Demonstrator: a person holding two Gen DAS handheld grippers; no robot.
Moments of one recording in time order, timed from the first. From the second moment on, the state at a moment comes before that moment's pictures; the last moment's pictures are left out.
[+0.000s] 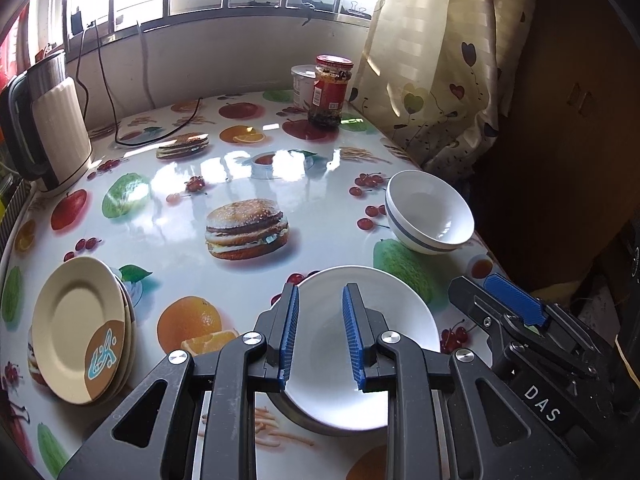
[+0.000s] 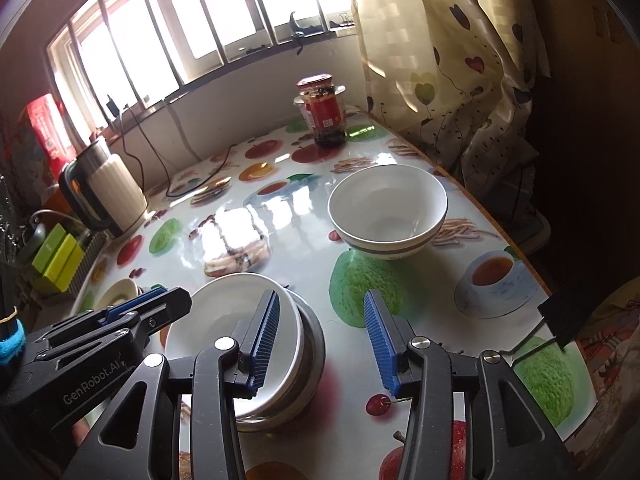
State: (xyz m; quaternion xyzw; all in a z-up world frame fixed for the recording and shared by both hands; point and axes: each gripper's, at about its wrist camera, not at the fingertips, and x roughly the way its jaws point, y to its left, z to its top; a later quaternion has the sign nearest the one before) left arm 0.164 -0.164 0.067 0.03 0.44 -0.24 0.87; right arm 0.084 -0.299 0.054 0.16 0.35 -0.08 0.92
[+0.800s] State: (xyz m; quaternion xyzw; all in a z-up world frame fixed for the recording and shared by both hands) left arm 0.202 -0.214 0.069 0.02 0.45 -0.26 0.85; right arm 0.106 -0.359 0.060 0.16 0.35 -0.12 0.91
